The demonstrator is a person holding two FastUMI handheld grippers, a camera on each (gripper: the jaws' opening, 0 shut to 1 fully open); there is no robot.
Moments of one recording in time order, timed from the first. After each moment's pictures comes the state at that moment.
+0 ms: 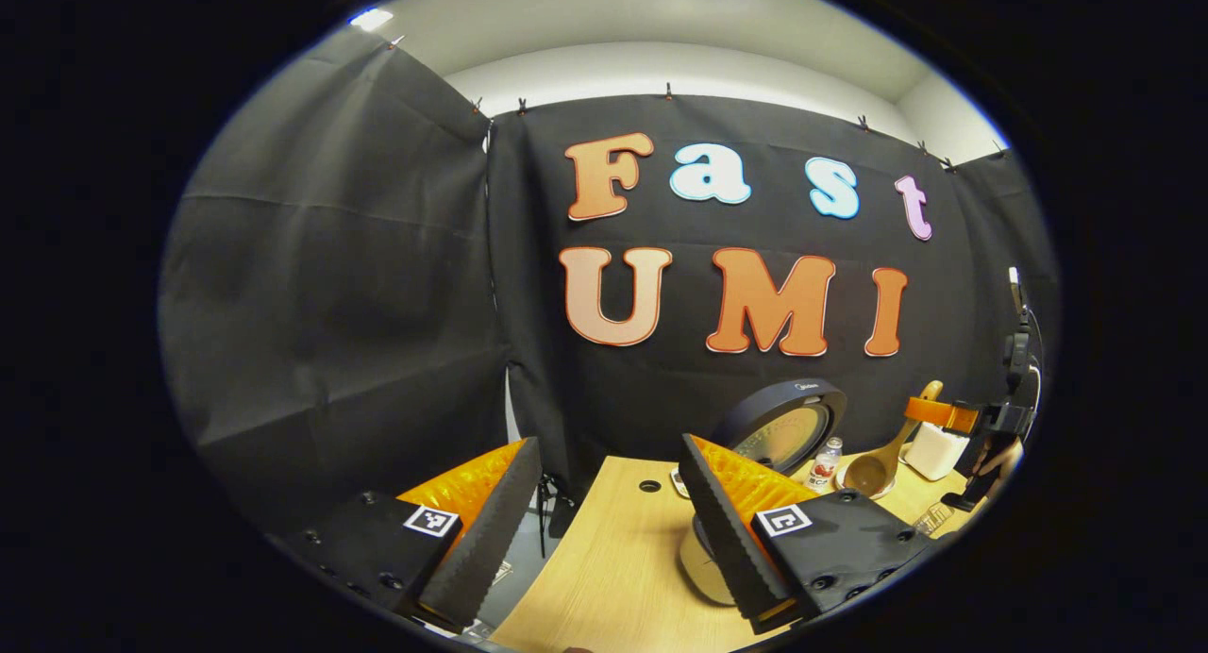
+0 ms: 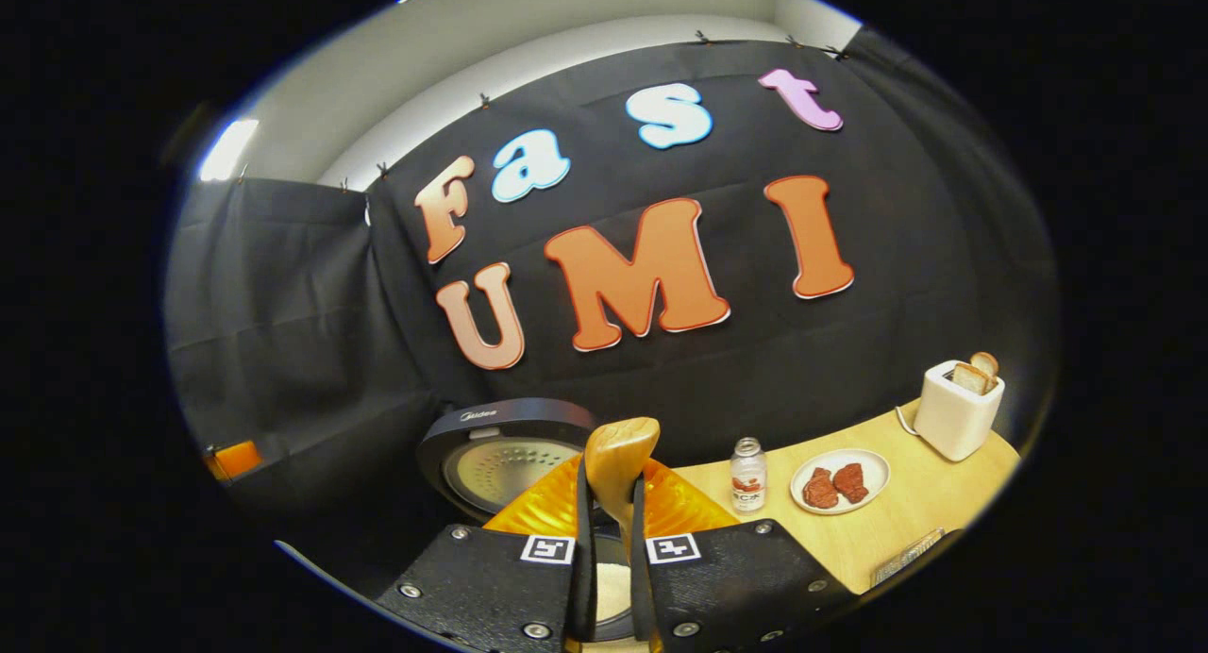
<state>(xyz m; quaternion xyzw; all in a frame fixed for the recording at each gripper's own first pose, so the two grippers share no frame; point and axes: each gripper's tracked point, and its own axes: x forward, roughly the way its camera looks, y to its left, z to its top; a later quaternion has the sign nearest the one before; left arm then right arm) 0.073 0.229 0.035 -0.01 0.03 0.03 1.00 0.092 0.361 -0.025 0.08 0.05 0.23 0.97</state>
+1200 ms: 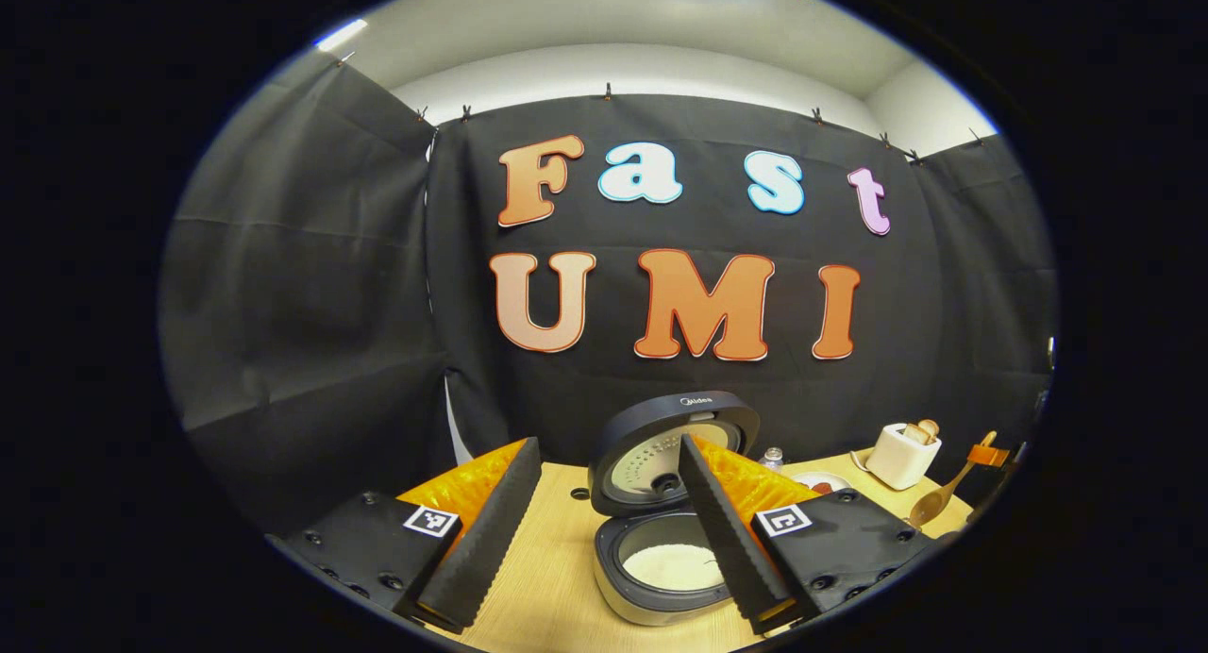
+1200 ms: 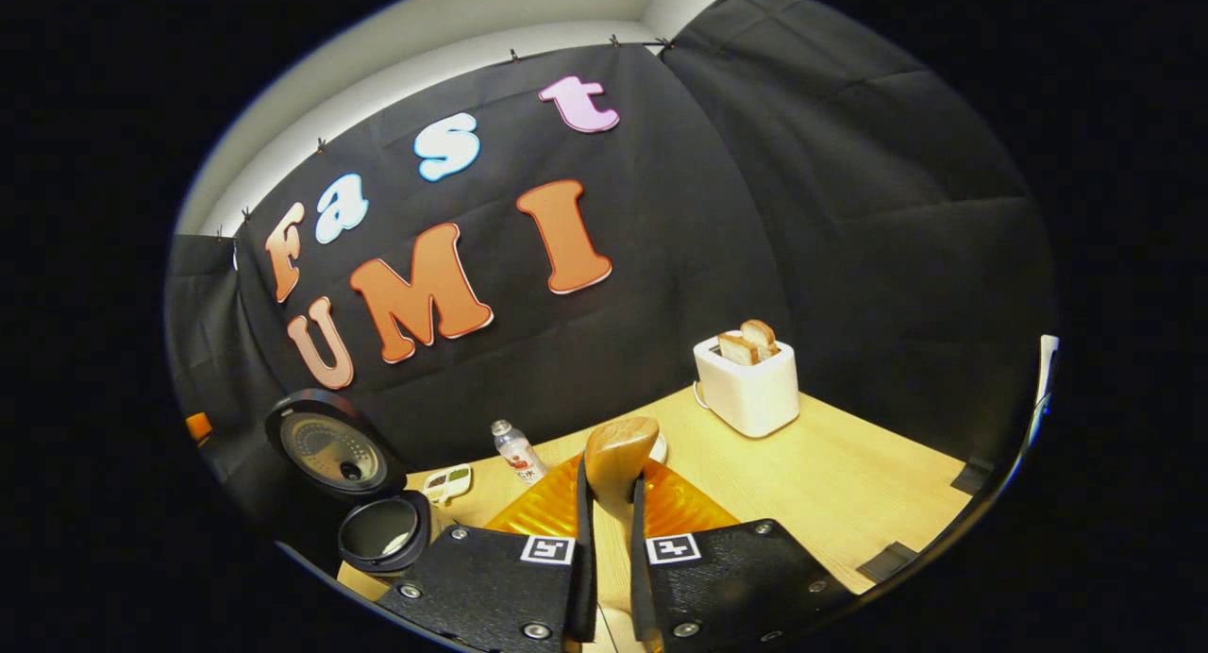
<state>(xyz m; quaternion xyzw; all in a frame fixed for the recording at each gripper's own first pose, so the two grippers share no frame) 0.083 0.099 0.045 0.01 0.03 0.00 1.00 0.094 0.069 -0.108 0.13 0.09 0.03 0.99</state>
